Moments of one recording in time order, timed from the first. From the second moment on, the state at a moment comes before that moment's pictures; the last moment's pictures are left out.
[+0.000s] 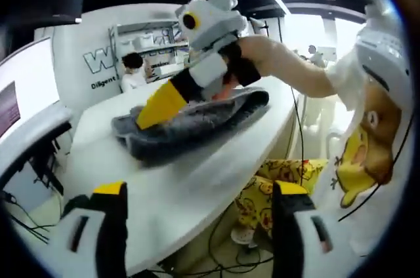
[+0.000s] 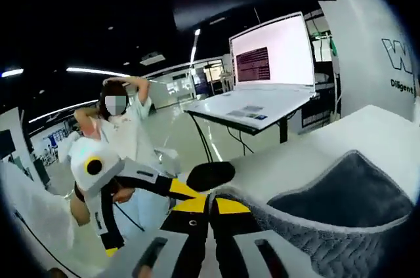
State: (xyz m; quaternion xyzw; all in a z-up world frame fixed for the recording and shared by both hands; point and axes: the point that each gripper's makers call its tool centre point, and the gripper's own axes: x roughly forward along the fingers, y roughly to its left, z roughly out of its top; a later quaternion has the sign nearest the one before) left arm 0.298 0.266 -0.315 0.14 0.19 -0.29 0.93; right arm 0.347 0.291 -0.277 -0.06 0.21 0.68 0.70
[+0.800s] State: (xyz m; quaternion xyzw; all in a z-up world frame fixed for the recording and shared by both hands) left arm 0.303 0.266 -0.313 0.14 0.19 -0.28 0.93; right arm 0.323 0.271 -0.287 -0.14 0.15 0.70 0.69
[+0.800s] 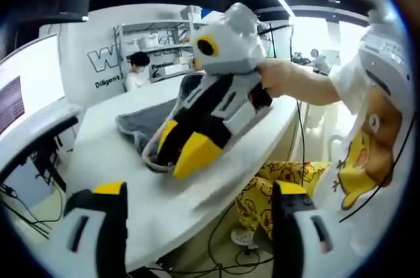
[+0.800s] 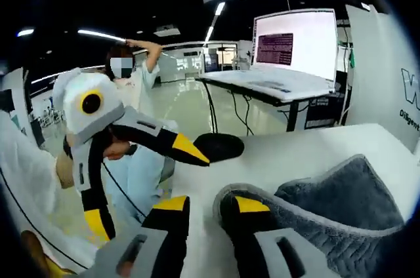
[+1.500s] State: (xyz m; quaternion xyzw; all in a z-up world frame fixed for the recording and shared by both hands) left arm 0.311 0.231 -0.299 0.15 0.16 -0.29 0.93; right arm 0.362 -0.112 -0.276 -0.11 0.14 0.40 0.90
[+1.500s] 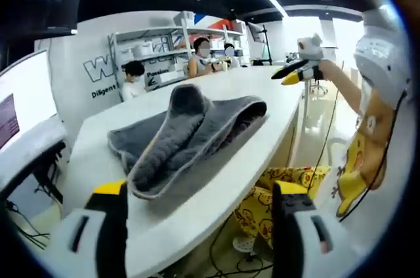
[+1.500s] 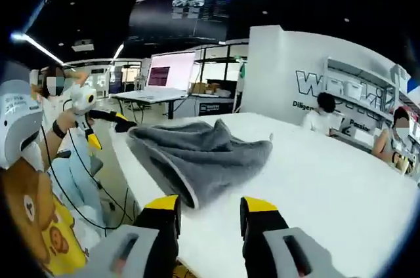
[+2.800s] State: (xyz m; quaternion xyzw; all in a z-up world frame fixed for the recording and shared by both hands) left arm 0.284 0.211 -0.295 0.12 0.17 -0.26 0.94; right arm 0.313 -0.148 -0.308 -0.08 0.15 0.40 0.90
